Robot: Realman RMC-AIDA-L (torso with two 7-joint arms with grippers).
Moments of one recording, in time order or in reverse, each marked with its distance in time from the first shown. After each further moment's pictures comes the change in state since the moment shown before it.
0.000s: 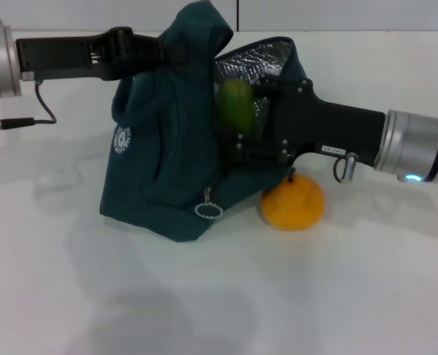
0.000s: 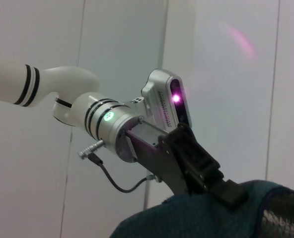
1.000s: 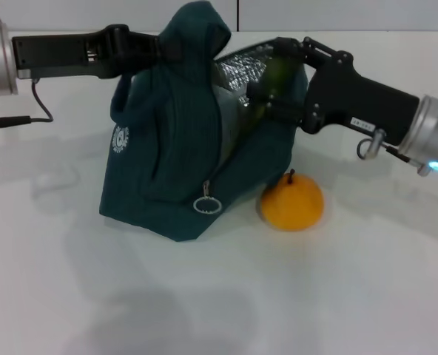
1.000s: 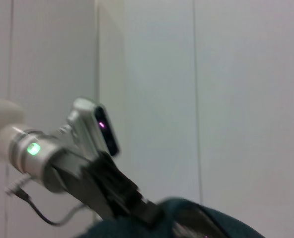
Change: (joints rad) left arm 0.001 0.007 -0.002 -0.006 -0.003 0.000 -0.002; right arm -0.083 -0.003 0.039 -0.041 0.111 0.017 0.036
